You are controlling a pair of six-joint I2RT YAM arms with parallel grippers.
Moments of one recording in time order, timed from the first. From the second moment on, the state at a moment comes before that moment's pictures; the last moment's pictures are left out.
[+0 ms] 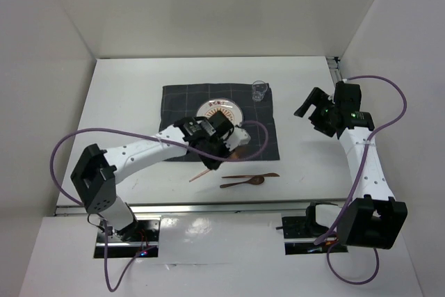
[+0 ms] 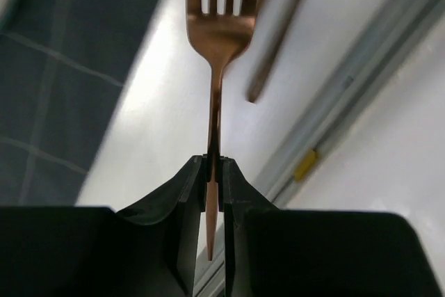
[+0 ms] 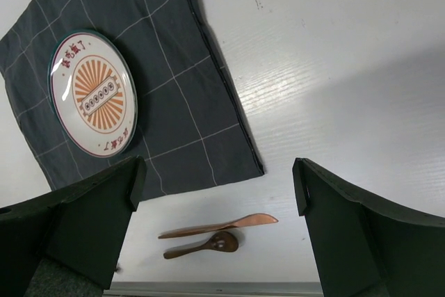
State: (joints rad) left arm -0.92 1.62 1.29 -0.86 0.14 0.09; right arm -0.13 1.17 1.07 -0.70 -0.18 0.51
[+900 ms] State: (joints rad) left arm -0.30 2.16 1.78 -0.85 -0.13 -0.40; right arm 0.32 1.05 0.83 -0.75 -0.15 0.65
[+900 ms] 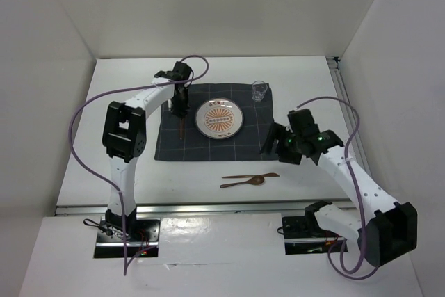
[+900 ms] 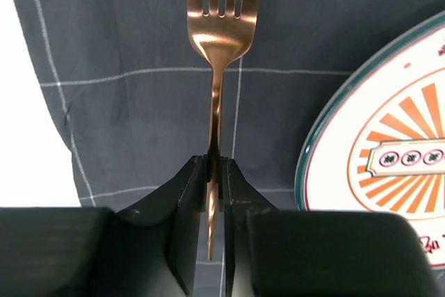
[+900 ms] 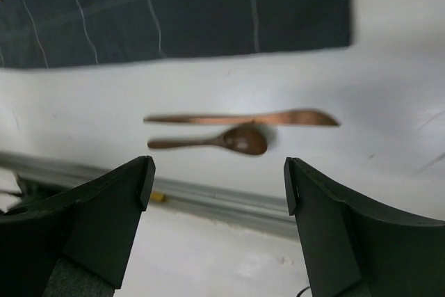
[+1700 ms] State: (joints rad) left arm -0.39 1.67 1.63 -0.90 -0.16 -0.39; right arm 0.95 1.33 0.73 -0.62 0.08 1.57
